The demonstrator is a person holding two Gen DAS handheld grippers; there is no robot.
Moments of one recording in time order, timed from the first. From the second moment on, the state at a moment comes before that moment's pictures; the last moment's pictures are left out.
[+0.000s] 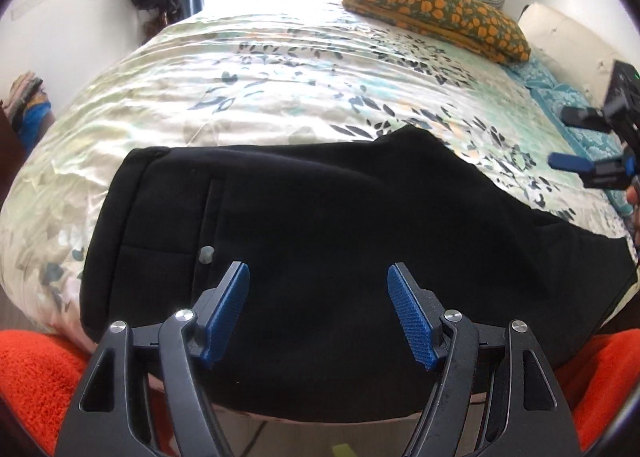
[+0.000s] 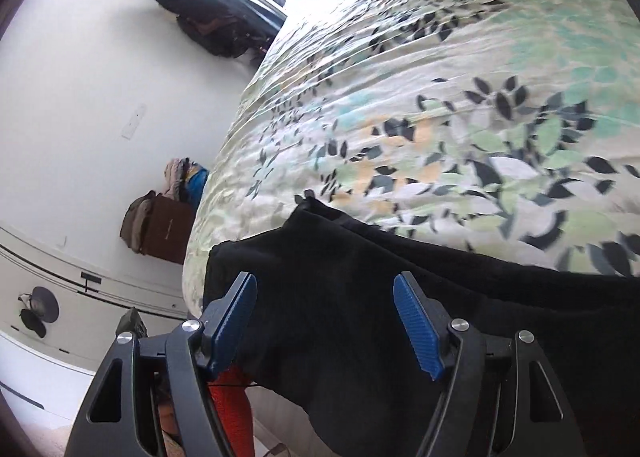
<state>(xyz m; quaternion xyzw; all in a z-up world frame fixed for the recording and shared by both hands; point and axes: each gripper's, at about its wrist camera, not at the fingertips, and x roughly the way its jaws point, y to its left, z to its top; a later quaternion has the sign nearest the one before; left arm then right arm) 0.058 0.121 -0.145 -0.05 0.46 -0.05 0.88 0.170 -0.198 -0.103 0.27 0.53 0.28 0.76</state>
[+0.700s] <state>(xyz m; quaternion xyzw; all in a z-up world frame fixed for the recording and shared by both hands) 0.078 0.141 -0.159 -0.05 0.47 -0.02 0.88 0.295 -0.033 -0.171 0.00 0.61 0.32 0.72</state>
